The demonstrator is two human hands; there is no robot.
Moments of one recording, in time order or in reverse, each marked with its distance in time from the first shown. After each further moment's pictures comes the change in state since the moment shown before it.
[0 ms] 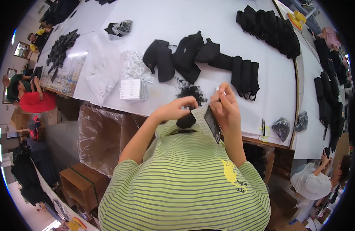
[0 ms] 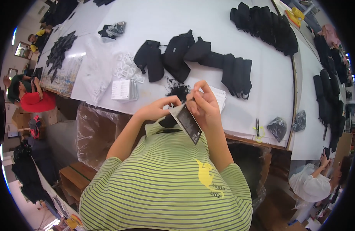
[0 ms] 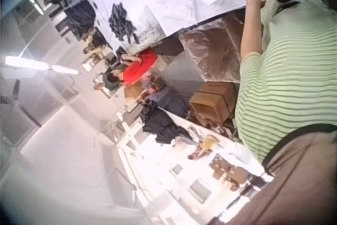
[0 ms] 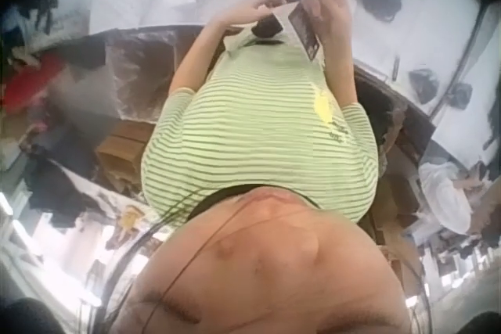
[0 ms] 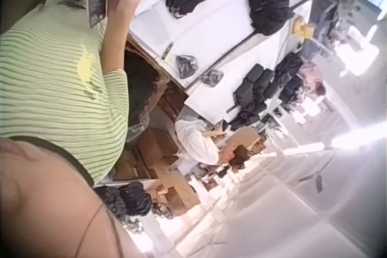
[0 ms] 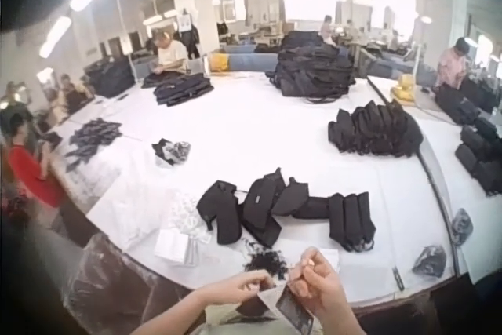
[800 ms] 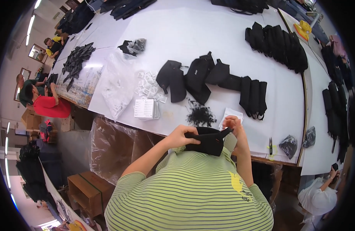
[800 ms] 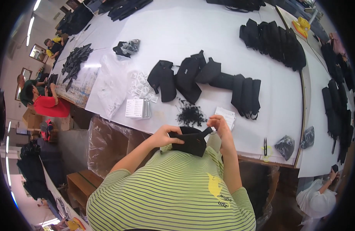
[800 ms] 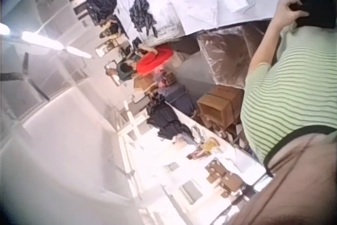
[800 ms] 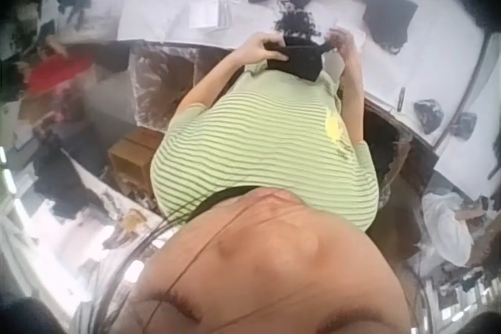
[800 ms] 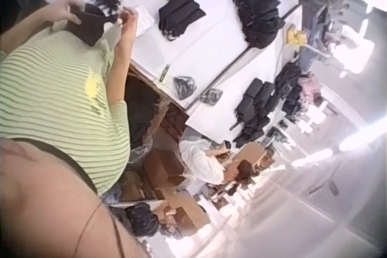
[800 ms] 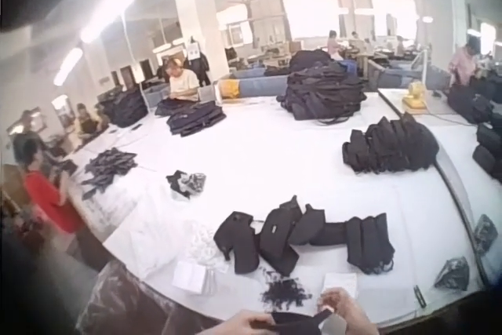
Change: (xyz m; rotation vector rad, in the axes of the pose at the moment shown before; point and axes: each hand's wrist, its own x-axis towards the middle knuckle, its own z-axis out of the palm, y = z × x) left_hand -0.032 0.006 0.020 -0.032 0.206 -0.105; right_hand -0.027 0.003 -0.078 -0.406 0.181 0.131
